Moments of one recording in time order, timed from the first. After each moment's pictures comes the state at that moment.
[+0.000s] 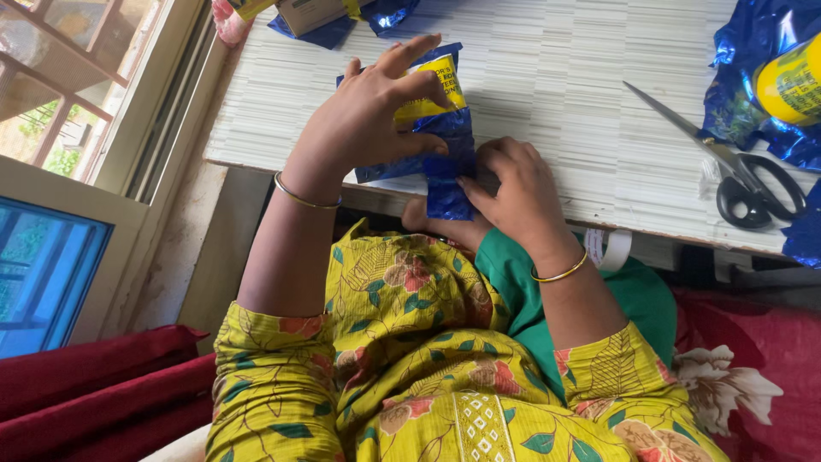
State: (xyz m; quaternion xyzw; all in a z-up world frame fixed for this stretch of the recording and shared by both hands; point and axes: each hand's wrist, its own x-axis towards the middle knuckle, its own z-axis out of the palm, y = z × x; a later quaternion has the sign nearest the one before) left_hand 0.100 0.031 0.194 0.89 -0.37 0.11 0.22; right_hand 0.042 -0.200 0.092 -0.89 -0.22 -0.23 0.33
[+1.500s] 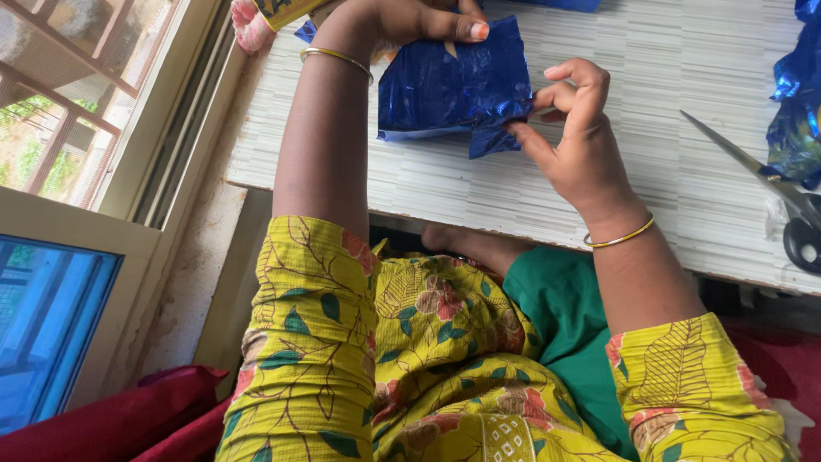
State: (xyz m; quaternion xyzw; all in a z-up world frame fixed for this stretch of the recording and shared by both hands) left_hand 0.294 0.061 0.164 0.83 -0.31 -0.18 0.44; right_hand 0.119 -0.197 0.111 -0.83 -0.30 -0.23 0.41
